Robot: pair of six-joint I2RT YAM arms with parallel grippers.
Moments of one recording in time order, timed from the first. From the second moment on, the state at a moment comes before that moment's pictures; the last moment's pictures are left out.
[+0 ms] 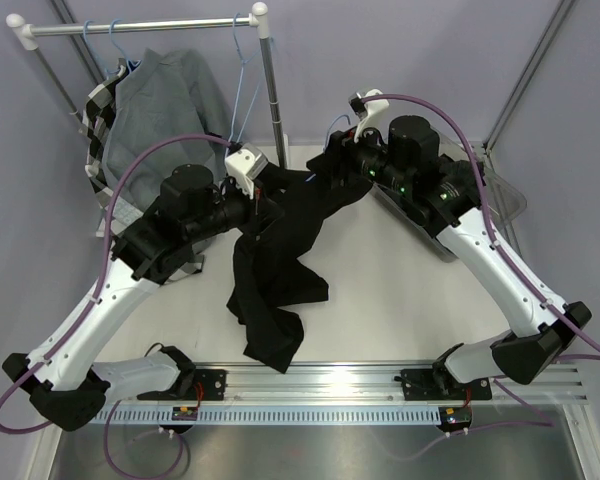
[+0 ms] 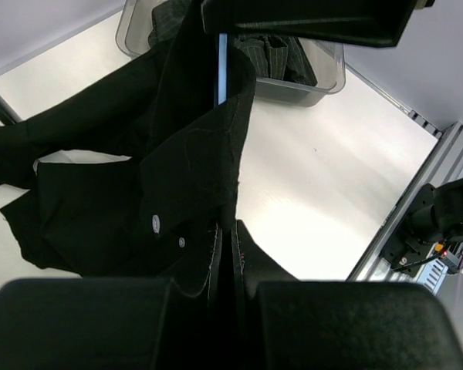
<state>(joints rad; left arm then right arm) -0.67 1.11 1.39 -0.59 0.24 -0.13 0.62 1.41 1.63 -0.37 -0.22 0.19</state>
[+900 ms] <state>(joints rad) -0.67 1.14 1.41 -0.52 0.24 -0.12 0.63 1.43 1.55 -0.37 -0.06 0.11</state>
